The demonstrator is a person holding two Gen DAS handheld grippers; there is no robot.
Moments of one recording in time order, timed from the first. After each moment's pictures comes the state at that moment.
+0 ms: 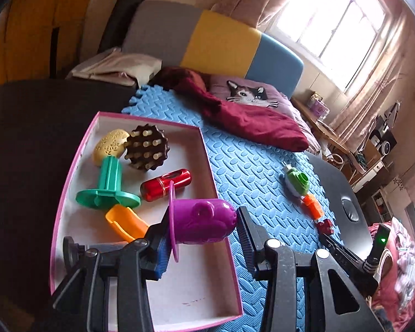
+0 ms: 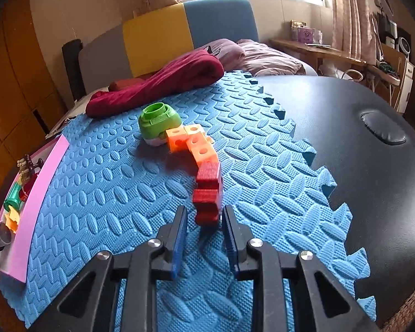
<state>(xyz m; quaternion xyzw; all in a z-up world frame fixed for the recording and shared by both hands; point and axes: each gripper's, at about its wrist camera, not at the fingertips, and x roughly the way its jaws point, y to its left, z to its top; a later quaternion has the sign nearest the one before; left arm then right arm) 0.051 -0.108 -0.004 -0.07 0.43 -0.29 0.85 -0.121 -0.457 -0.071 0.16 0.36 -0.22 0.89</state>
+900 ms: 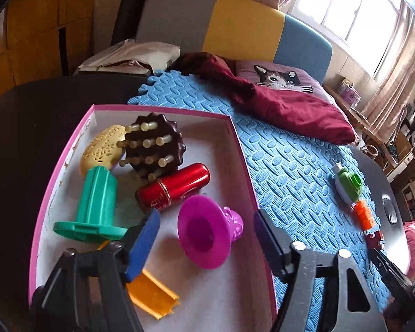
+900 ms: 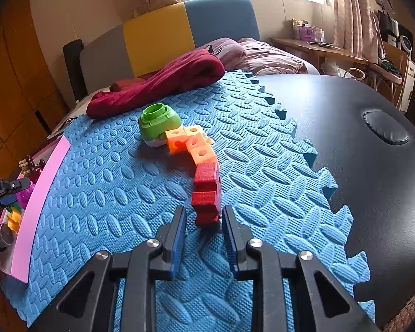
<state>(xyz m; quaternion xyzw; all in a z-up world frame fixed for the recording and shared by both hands) 0.098 -0.153 -0.049 -0.02 0.44 -0.22 0.87 -0.117 -0.455 -0.070 0.16 0.36 -0.21 0.90</state>
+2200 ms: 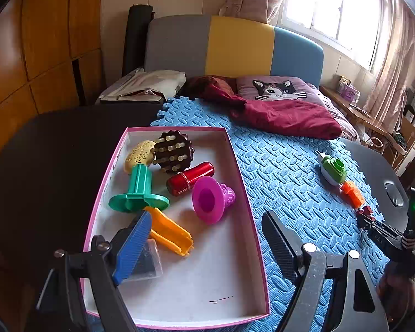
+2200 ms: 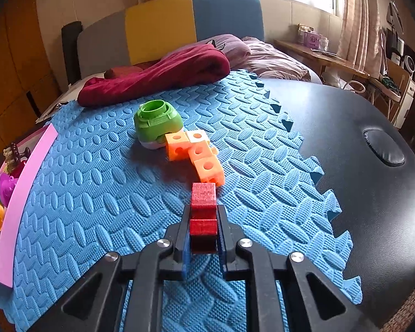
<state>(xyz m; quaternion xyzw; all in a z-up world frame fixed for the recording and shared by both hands) 0.018 -0.132 -0.001 0.03 0.39 -0.19 0.90 -0.093 -0.456 -0.069 0.11 0.38 -0.23 0.89</state>
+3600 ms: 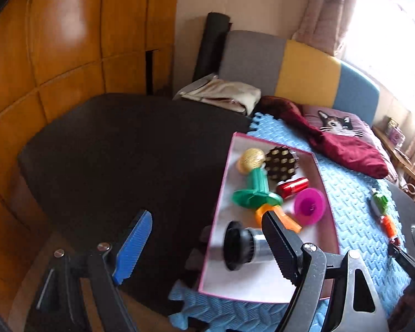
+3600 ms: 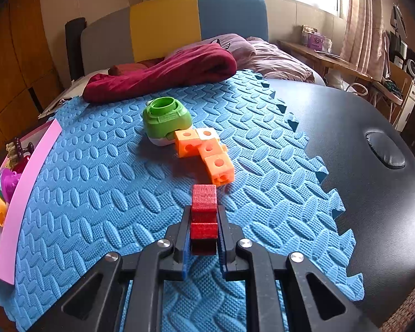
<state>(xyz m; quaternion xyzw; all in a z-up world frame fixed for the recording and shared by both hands) 0.009 0.003 0.005 -0.03 0.37 -0.05 0.93 -0.090 -0.439 -0.070 0.09 0.39 -0.22 0.89</state>
